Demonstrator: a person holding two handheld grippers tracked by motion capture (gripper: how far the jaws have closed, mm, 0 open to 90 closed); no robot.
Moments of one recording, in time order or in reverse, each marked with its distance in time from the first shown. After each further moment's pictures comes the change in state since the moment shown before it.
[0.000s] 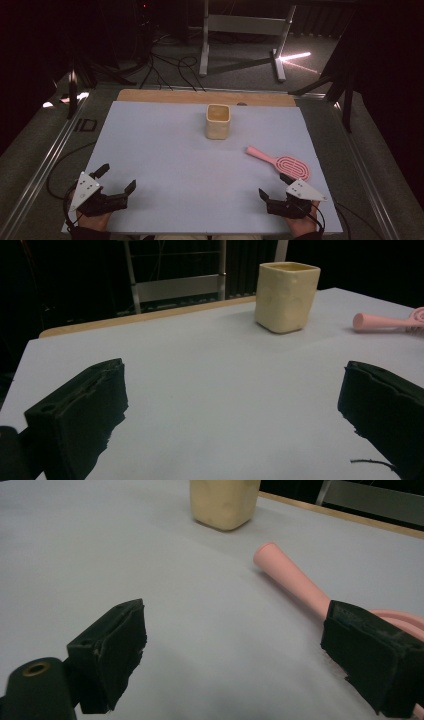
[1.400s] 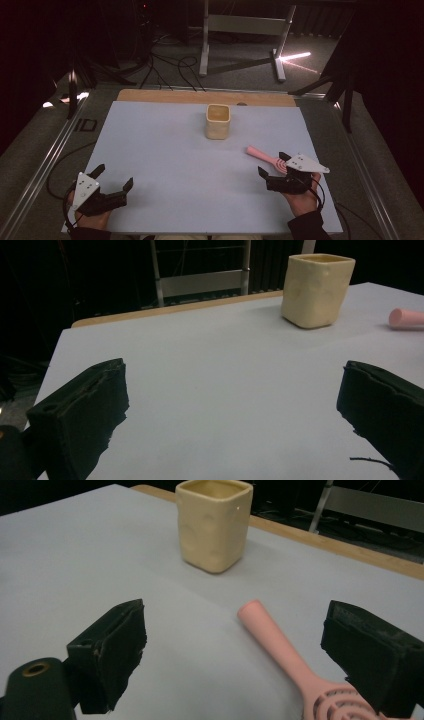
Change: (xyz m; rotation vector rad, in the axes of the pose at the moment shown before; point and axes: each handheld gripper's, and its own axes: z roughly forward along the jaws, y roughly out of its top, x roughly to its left) left arm 0.002 -0.005 0.002 0.022 0.086 -0.001; right arm -0.022 0.063 0.017 -0.002 0.016 0.021
